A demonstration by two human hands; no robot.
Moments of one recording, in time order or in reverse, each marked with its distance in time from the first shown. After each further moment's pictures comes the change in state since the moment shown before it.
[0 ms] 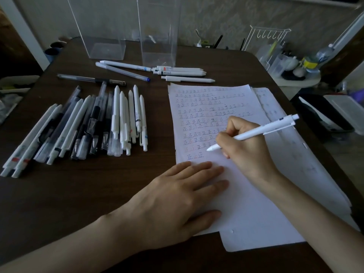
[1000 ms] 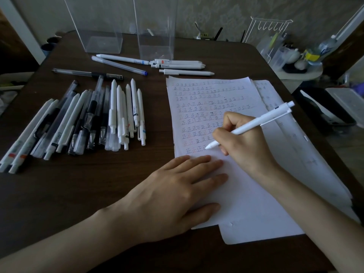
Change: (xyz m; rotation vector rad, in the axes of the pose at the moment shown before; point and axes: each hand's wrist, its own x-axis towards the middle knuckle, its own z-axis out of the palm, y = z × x) left_hand -0.001 -0.001 0.000 -0.027 0.015 -0.002; right_hand -0.002 -0.002 0.001 0.023 -0.049 0.037
